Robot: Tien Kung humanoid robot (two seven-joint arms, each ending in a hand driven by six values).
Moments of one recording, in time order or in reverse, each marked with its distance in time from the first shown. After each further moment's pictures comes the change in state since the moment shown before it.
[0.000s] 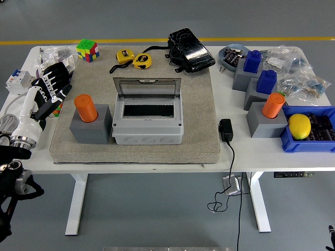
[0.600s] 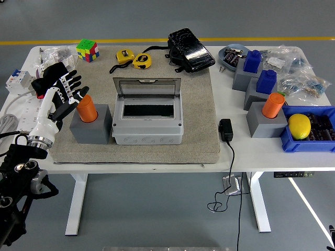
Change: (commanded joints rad) left arm -0.020 -0.053 0.019 0.016 0.045 0.009 0.011; right arm 0.001 -0.008 -0.006 0.000 -0.007 -0.003 -0.009
